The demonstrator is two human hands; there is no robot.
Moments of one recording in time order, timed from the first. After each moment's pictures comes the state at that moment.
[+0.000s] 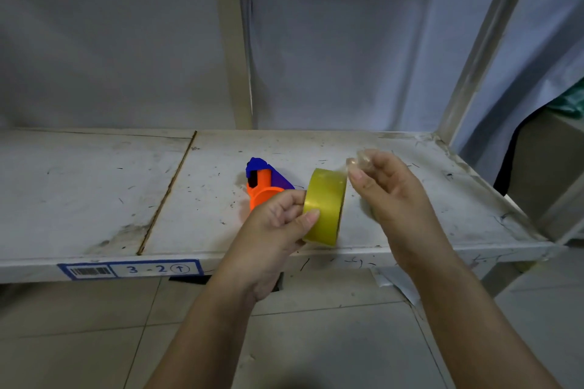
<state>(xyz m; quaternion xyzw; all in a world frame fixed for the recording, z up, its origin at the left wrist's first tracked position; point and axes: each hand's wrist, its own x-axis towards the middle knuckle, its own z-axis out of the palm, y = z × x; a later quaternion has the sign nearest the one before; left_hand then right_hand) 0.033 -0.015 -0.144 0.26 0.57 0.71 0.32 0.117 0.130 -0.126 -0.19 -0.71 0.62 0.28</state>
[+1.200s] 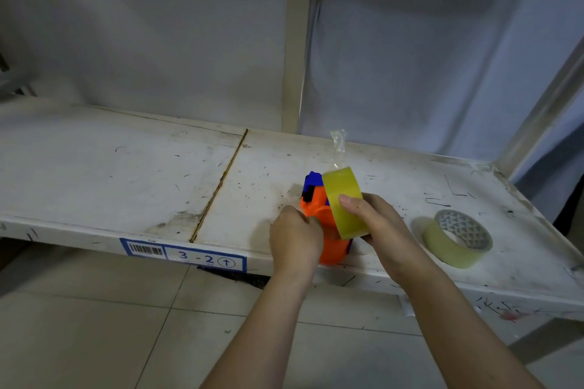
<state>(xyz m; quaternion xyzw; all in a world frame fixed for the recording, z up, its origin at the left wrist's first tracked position) -0.017 -0.003 -0.184 0.03 0.86 0.50 0.07 0.047 0.098 -0.155 -0.23 -0.73 0.63 0.12</state>
